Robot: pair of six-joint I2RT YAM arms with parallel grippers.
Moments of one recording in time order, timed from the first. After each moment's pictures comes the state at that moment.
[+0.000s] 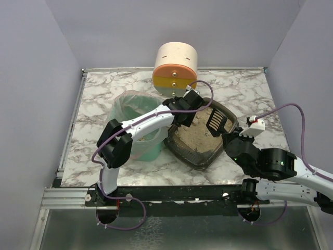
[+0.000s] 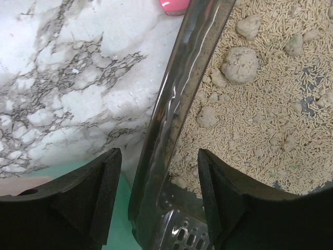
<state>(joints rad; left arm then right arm) -0.87 1.93 1.66 -0.72 -0.39 -0.31 1.24 0.74 0.97 -0.99 1.03 0.99</state>
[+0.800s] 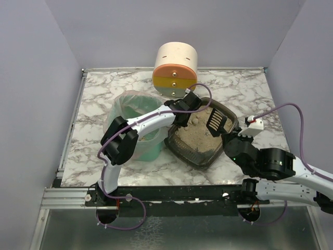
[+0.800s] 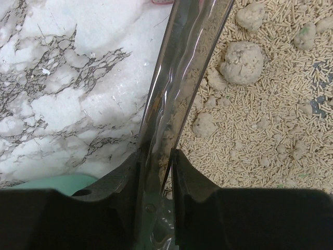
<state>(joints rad) -0.84 2.01 1.64 -0.66 -0.30 -0.32 1.24 0.74 0.96 -0.98 1.04 0.97</state>
